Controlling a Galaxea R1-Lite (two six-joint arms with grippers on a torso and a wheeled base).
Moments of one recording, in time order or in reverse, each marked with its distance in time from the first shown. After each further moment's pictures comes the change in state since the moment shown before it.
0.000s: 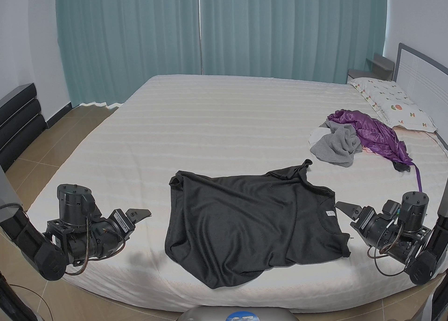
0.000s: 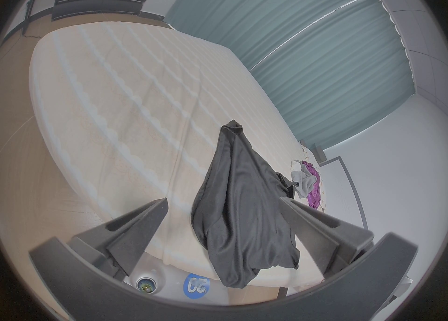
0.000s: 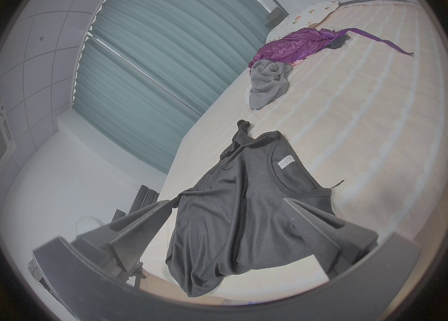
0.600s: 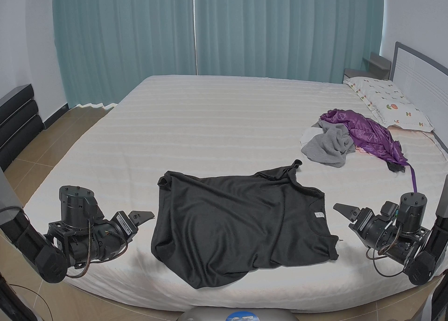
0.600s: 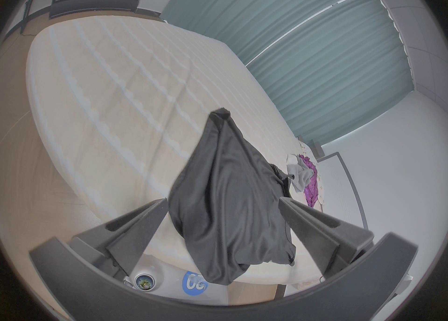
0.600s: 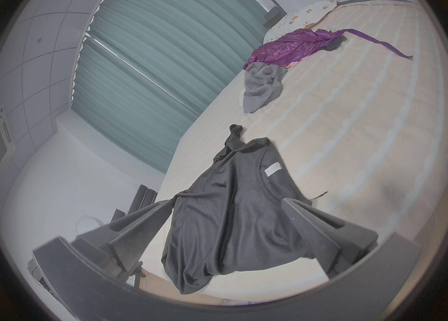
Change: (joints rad) left arm -0.029 -0.004 0.006 -0.002 0.005 -0.013; right arm 0.002 0.013 0.000 -0.001 0.002 0.003
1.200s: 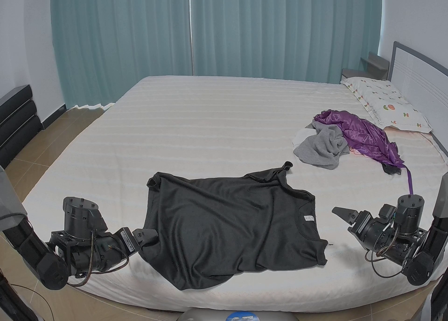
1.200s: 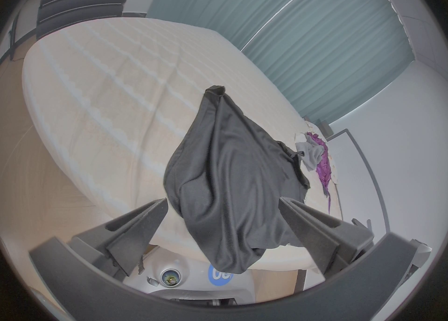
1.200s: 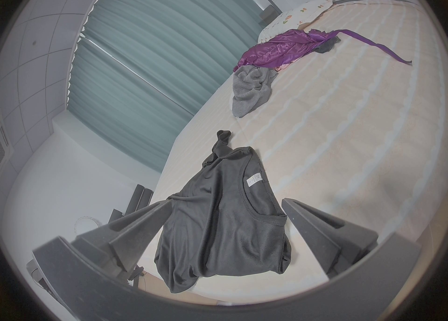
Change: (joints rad) left arm -0.019 0.016 0.058 0.013 0.007 0.122; right arm 0.002 0.028 0.003 -0.001 0.004 0.004
